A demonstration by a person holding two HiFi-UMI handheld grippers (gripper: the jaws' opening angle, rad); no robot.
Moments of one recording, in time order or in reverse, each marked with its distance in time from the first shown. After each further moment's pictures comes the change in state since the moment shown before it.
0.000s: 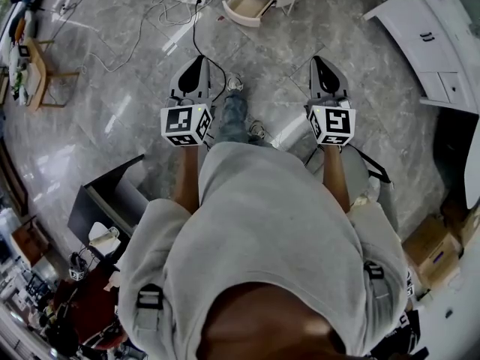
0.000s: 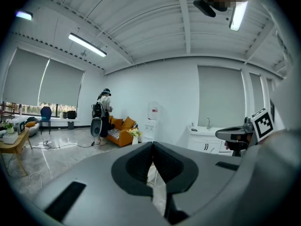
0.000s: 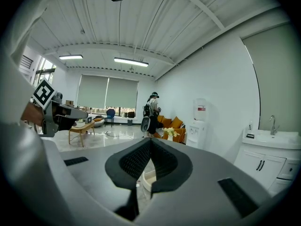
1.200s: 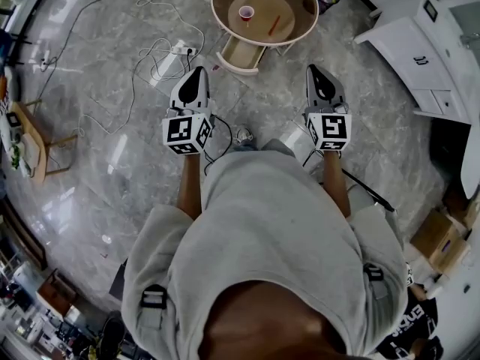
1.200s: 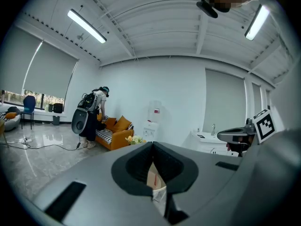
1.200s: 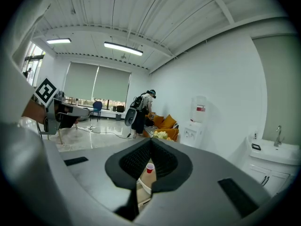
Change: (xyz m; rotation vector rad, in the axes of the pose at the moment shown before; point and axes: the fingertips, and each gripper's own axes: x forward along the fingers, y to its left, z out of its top) left arm 0.297 0.183 0.065 -0.055 -0.003 -0.124; right arm 0.307 -0.064 0.066 -0.046 0.066 -0.118
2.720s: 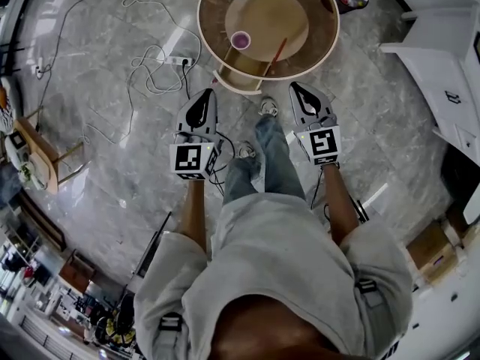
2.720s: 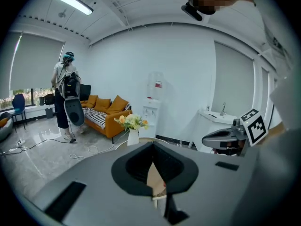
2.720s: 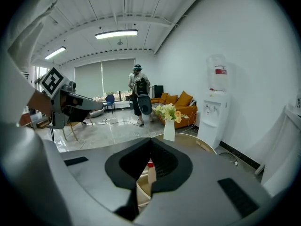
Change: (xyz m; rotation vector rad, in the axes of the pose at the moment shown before) left arm 0.318 0.020 -0.090 0.051 0.257 -0.009; right arm 0.298 -0.110 -0.142 0.125 0.204 0.275
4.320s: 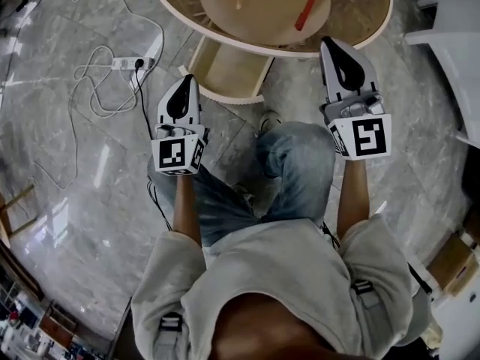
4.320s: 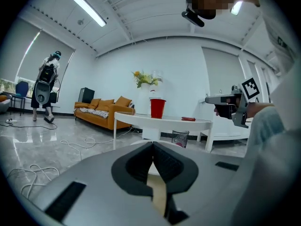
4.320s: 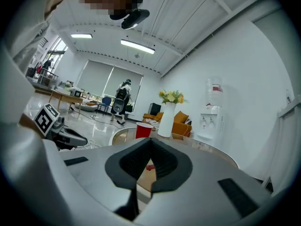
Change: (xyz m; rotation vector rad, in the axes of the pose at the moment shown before) left arm 0.146 0.095 -0.448 0.035 -0.266 0.004; right arm 0.149 0.006 -0.284 -0.274 -0.369 -0.134
